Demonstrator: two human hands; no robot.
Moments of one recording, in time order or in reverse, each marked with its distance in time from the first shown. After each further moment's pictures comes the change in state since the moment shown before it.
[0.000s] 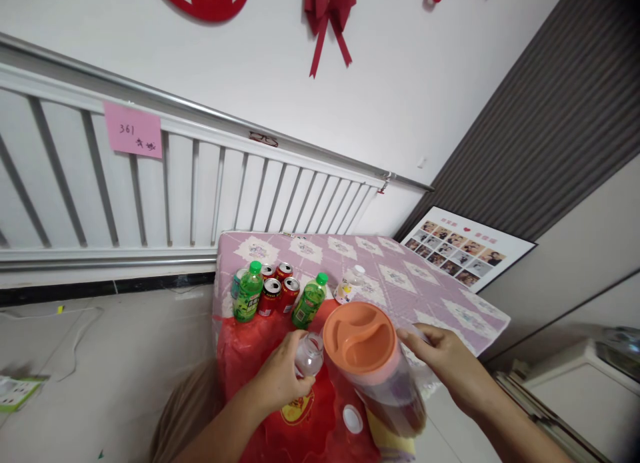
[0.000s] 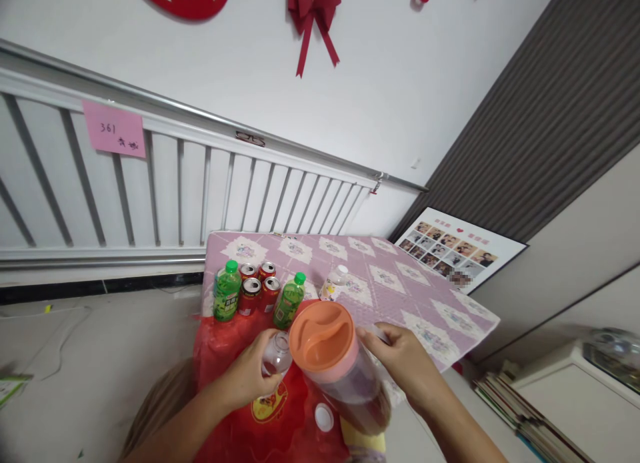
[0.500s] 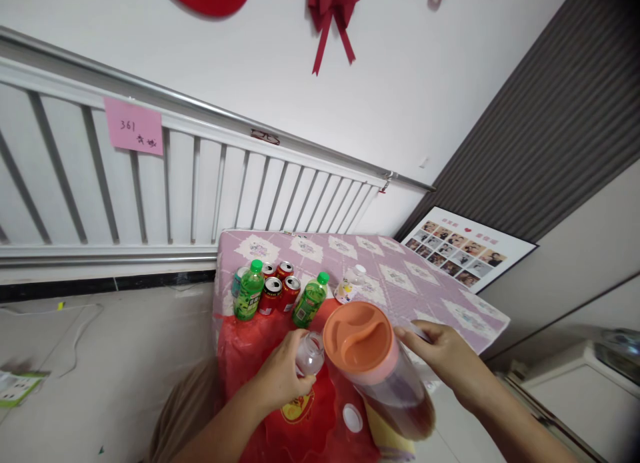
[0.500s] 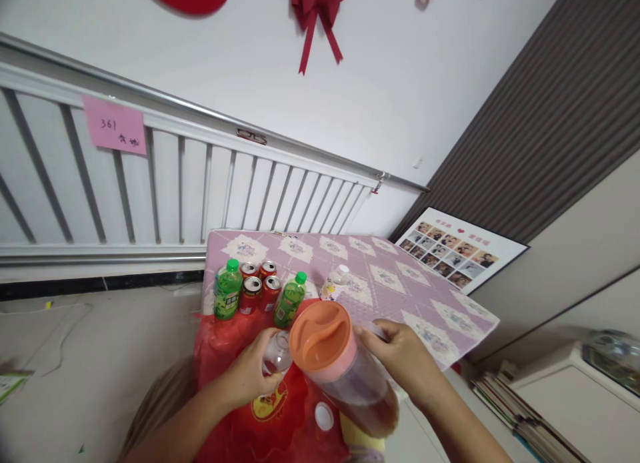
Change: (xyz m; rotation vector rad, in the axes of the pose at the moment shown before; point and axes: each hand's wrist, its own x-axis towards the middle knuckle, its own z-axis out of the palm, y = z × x) left_hand 0.001 -0.003 0.000 0.005 0.010 0.019; right_hand 0.003 -0.008 -0.001 -0.280 -0.266 -0.029
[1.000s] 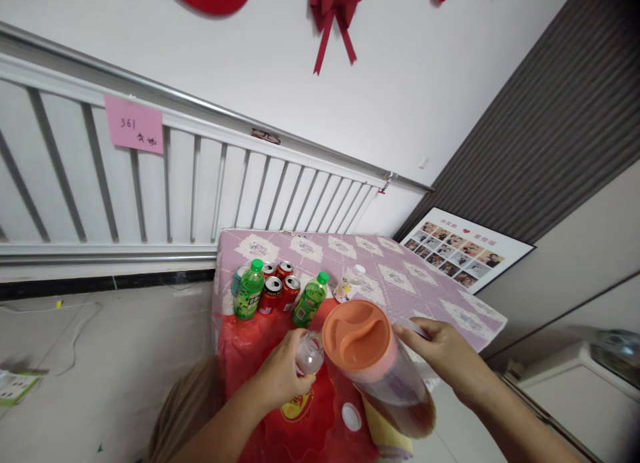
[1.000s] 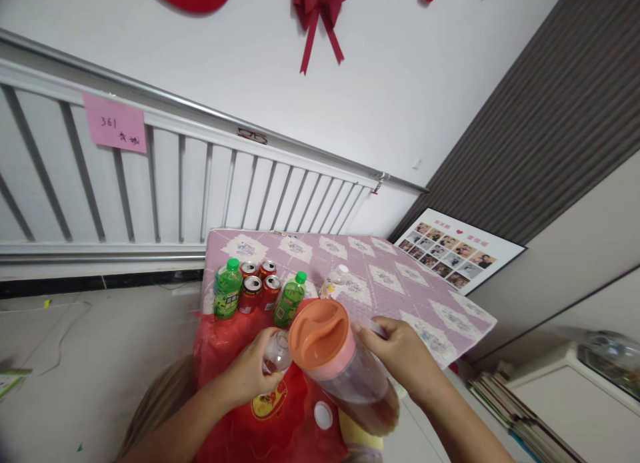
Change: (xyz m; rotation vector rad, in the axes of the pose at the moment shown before) left_hand 0.000 -0.005 0.002 0.001 -0.001 0.009; right_hand 0.001 -0.007 -0.003 -0.046 -0.016 -0.009
